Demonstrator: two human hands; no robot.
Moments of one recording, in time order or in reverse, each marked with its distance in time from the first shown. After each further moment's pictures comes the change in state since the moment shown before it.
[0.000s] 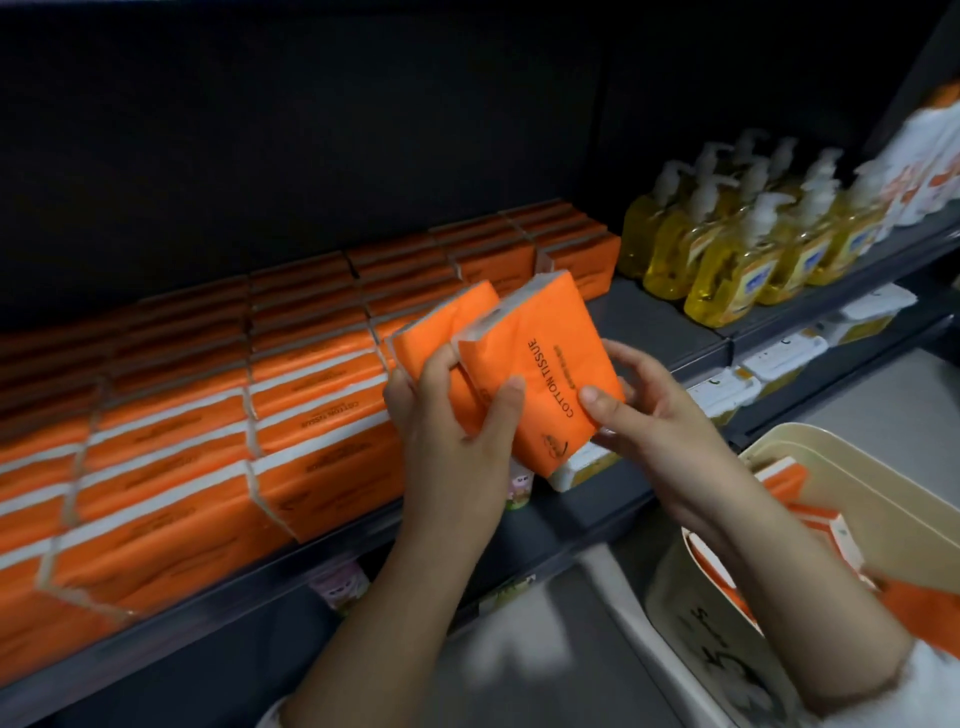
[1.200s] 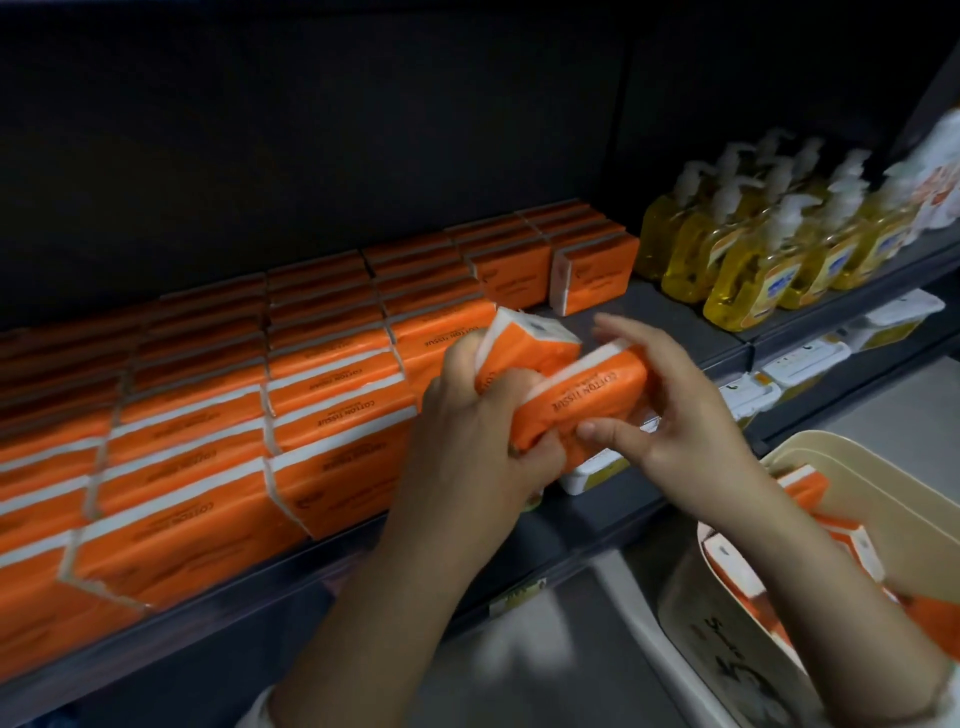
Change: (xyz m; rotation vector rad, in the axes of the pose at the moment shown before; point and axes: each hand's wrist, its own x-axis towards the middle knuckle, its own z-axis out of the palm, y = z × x) left_hand 0.004 0.006 -0.016 0.533 -0.239 0.327; right_hand 0.004 -0.007 -0.002 -0.661 -0.034 -0.502
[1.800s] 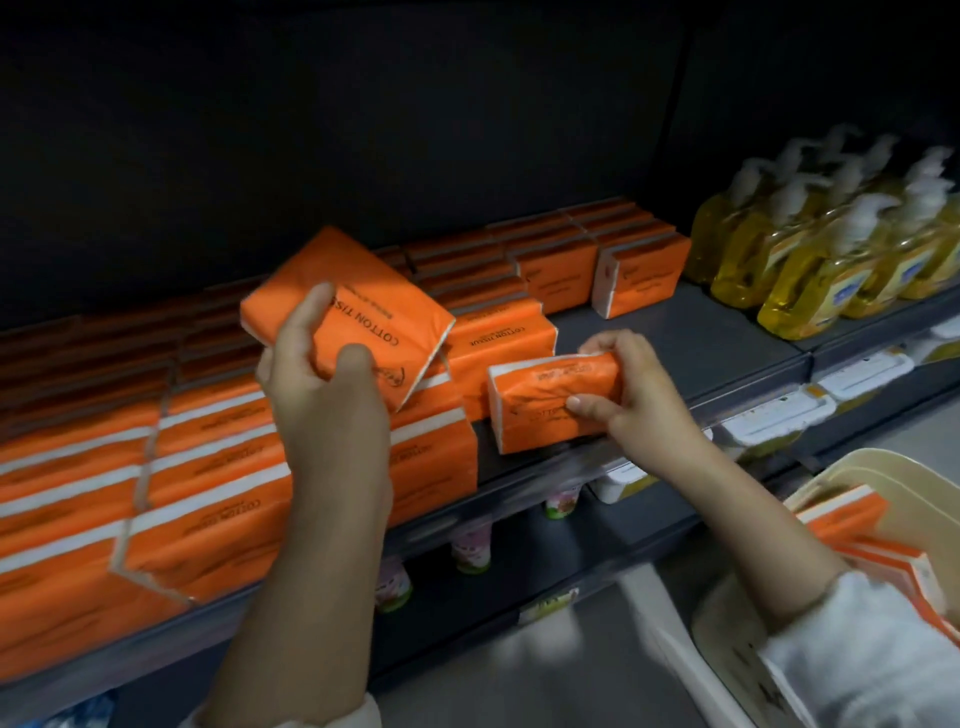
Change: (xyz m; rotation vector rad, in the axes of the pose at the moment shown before) left_hand 0.016 -0.054 -0.053 -0.763 0.721 -0.548; right_hand 0.046 0.038 0.058 -0.019 -0.045 0.161
